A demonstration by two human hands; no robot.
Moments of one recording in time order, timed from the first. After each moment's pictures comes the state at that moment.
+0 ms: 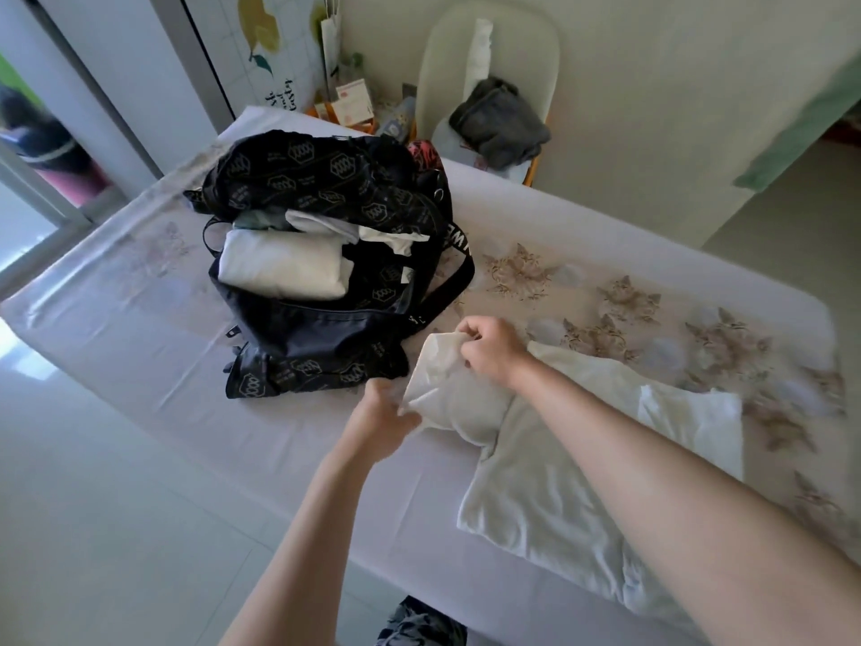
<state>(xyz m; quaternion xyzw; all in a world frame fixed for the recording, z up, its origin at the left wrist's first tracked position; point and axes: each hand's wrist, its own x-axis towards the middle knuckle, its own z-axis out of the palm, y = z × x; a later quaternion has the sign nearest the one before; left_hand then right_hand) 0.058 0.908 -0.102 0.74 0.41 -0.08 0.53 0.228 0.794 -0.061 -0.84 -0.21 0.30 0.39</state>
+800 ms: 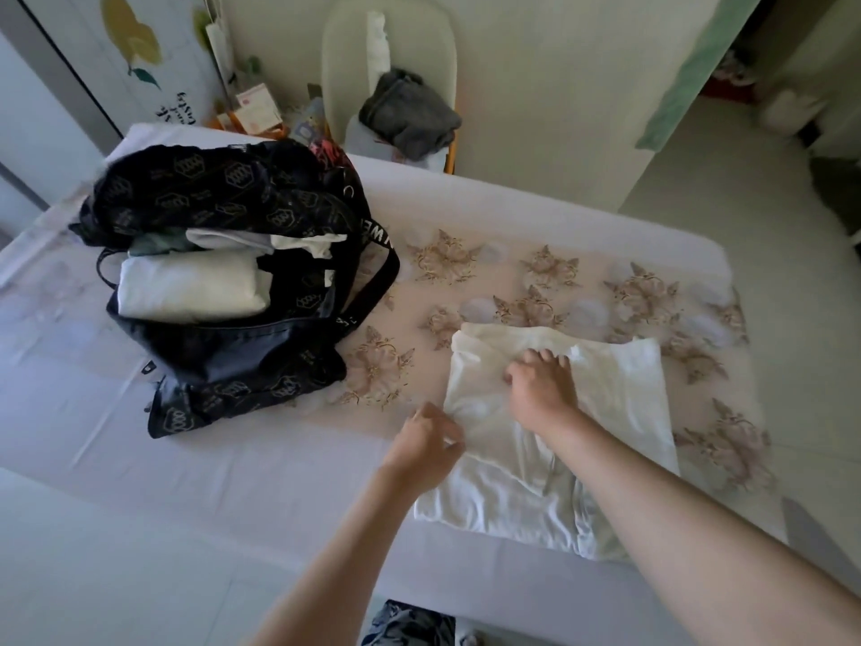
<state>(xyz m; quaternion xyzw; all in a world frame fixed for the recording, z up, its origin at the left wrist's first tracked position) 0.093 0.796 -0.125 0.92 0.10 -0.15 0.36 0.231 0.633 -0.119 -0.97 -0.23 0.11 -0.02</state>
